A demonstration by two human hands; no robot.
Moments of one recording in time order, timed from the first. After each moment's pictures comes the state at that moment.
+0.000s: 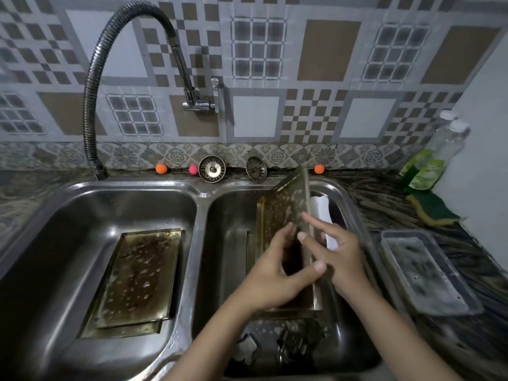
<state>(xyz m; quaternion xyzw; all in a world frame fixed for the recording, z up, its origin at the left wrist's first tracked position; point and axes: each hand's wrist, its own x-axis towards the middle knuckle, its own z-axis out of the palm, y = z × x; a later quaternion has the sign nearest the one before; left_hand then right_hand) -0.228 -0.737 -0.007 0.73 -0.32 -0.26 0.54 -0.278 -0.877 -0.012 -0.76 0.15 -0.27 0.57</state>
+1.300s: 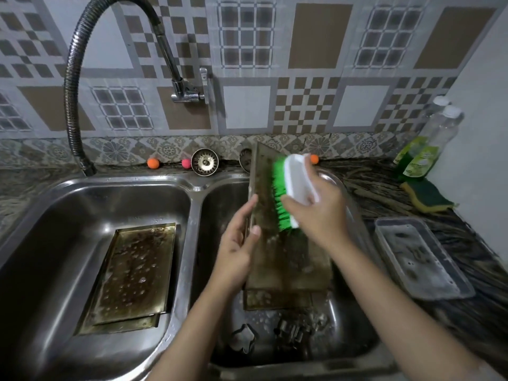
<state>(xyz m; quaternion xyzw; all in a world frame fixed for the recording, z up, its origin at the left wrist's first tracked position) -0.195 -0.728 -0.032 0.61 -0.29 -0.11 0.73 -0.240 -0.881 0.019 -0.82 0.19 -0.28 0.46</state>
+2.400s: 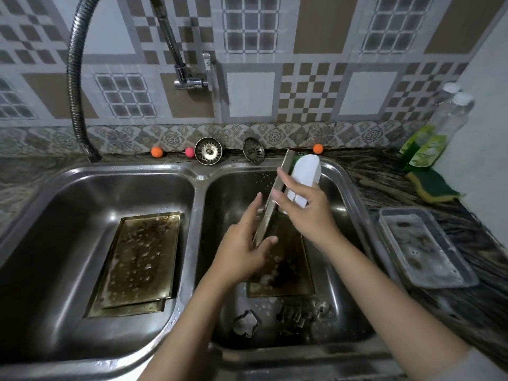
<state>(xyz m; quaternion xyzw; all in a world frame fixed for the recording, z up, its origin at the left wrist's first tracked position) -0.200 -0.714 -0.033 0.79 -0.36 -0.09 0.48 -0.231 -0.873 -0.013 -0.81 0.15 -0.18 0.53</state>
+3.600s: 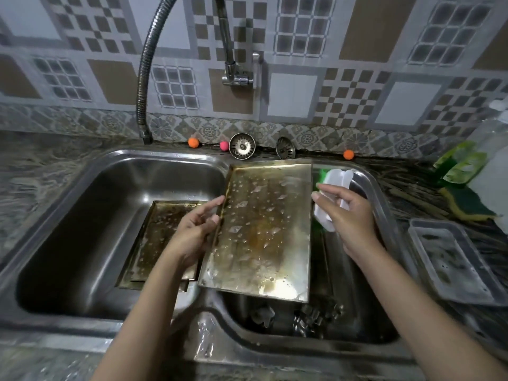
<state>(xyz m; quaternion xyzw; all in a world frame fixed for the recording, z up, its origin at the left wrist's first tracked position) -0.142 -0.602 -0.053 0.63 -0.06 -0.24 0.74 -0.250 -0.857 0.003 -0.71 0.20 -0.23 0.63</state>
